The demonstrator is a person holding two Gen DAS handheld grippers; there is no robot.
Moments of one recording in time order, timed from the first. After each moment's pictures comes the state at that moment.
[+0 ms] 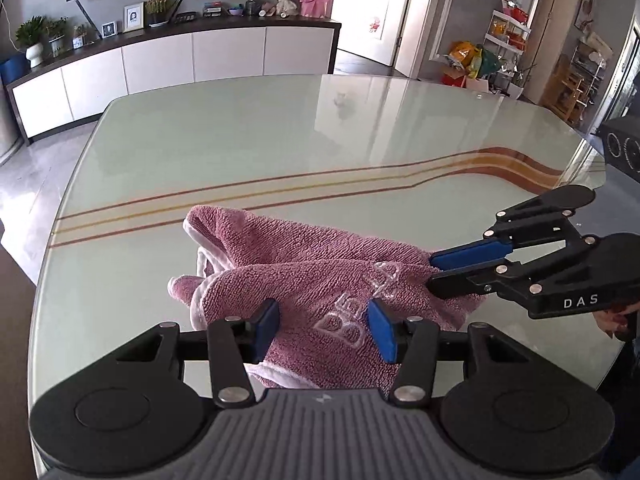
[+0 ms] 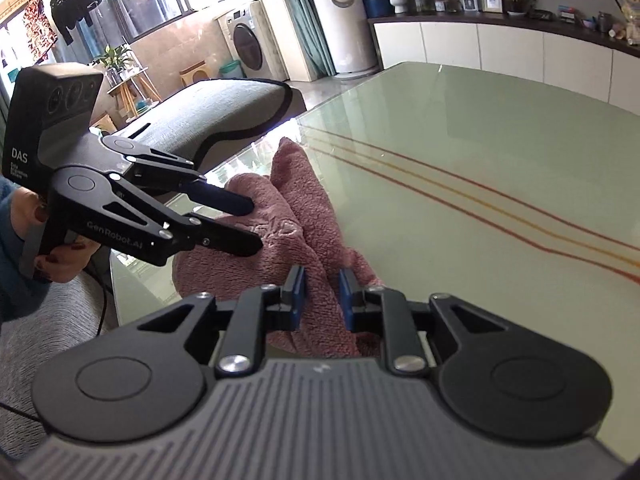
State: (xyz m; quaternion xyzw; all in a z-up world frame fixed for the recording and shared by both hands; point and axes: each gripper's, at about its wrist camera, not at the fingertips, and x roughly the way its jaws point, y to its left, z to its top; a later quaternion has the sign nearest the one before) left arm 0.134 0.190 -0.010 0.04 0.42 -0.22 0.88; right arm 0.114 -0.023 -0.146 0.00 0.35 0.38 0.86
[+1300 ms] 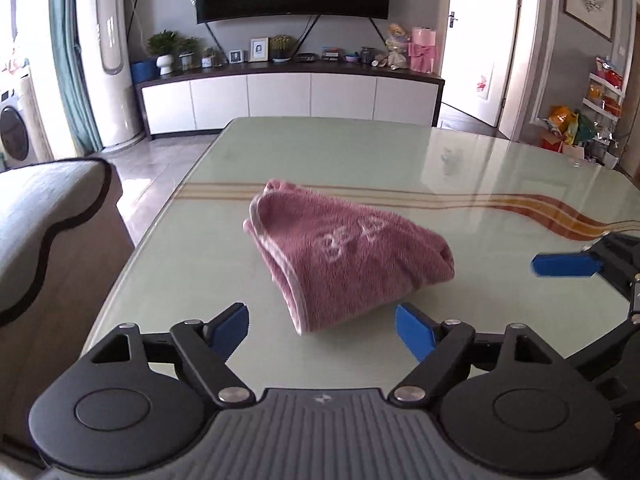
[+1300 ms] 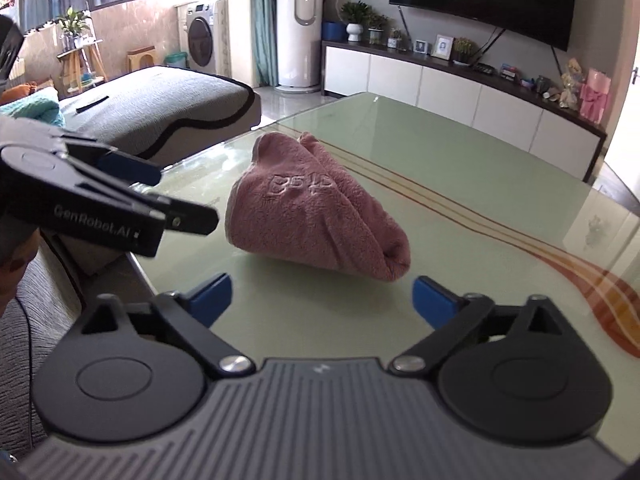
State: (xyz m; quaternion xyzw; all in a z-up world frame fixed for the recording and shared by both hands) left arm -0.012 0.150 0.038 0.00 0.36 -0.03 0.93; right arm -0.029 -0.009 -0.105 -0.10 0.30 0.26 0.91
